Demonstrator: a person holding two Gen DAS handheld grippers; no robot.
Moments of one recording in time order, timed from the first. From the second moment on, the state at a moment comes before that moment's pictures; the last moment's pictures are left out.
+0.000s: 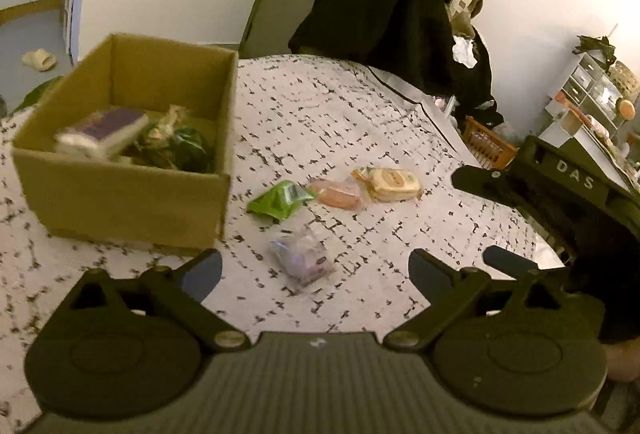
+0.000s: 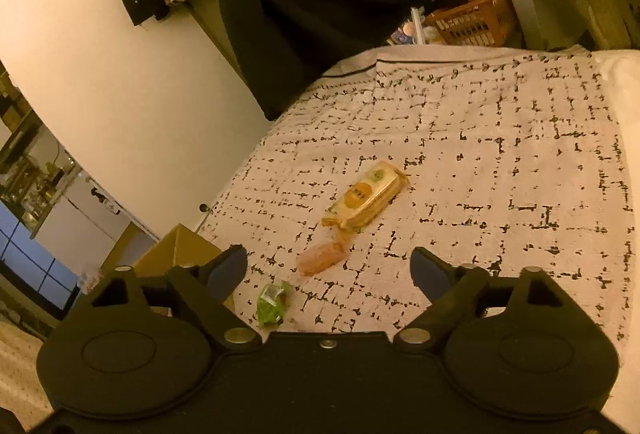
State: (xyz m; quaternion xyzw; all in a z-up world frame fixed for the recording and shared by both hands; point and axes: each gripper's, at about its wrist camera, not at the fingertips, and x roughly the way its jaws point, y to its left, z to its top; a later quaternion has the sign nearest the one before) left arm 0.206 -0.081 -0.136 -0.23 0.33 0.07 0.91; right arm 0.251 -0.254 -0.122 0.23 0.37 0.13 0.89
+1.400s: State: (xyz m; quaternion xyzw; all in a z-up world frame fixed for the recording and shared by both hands) left arm 0.291 -0.107 -0.173 -0.25 0.35 0.19 0.88; right arm 0.377 -0.249 -0.202 0.28 0.42 0.11 0.86
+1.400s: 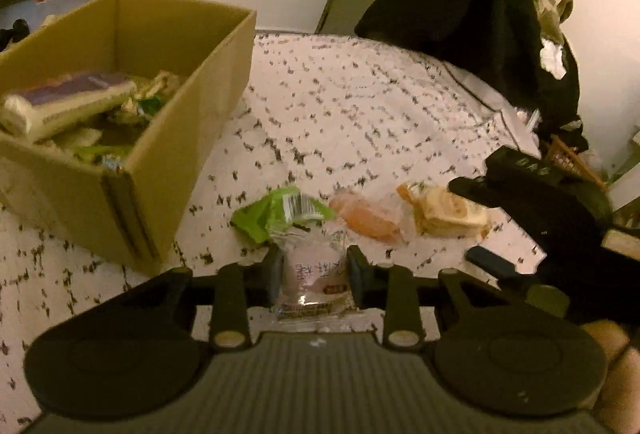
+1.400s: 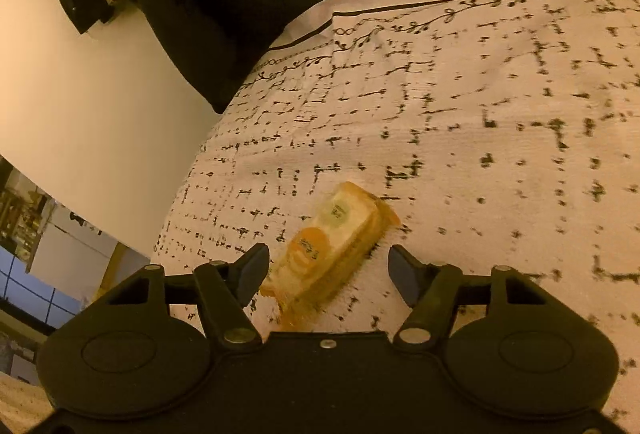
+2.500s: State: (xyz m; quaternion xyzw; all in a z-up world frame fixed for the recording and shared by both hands) left arm 0.290 -0.074 -0.114 -0.25 0.30 0.17 0.91; right arm 0.365 -0.203 -0.159 0.17 0.40 0.05 0.90
